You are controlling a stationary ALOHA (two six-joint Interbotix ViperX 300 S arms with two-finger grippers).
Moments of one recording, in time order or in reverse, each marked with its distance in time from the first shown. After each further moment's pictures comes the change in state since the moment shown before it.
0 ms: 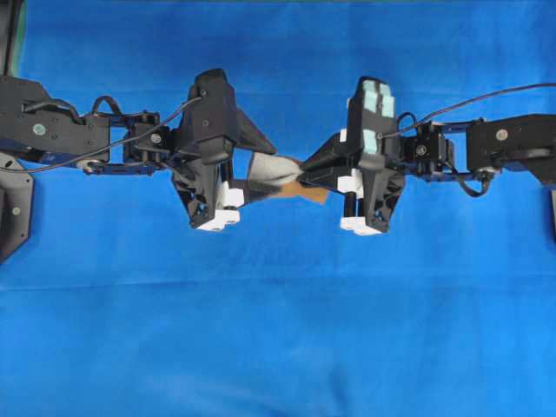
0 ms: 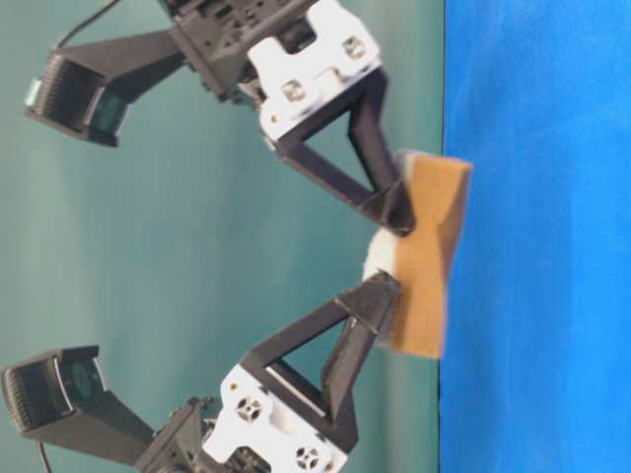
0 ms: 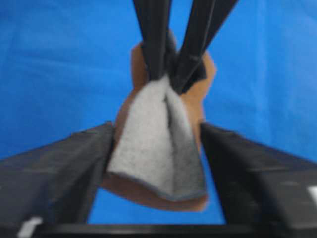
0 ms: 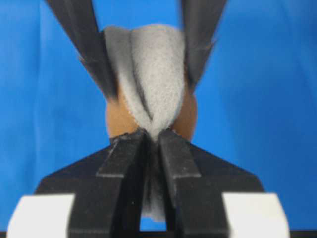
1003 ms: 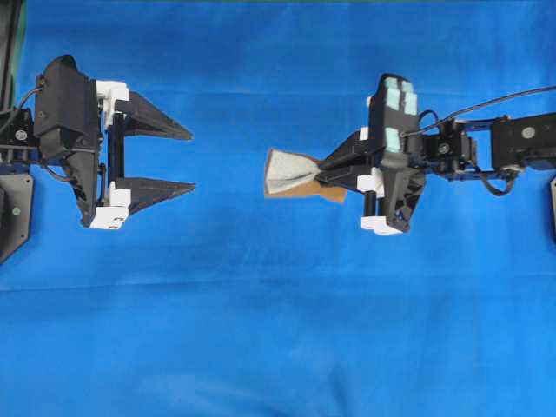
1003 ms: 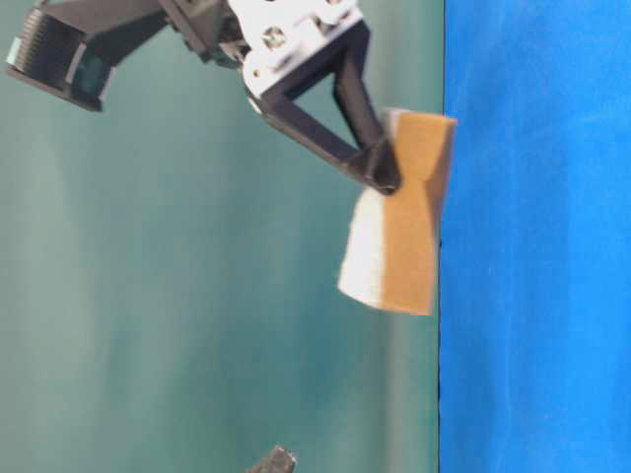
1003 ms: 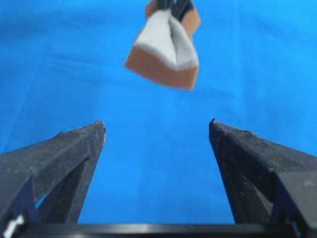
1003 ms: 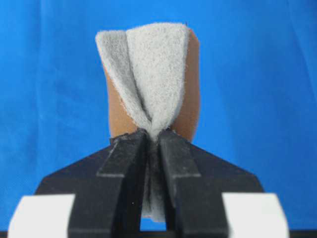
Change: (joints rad) left arm 0.000 -0.448 0.328 0.000 -0.077 0.000; right arm 0.000 -0.071 0.049 0.000 0.046 0.000
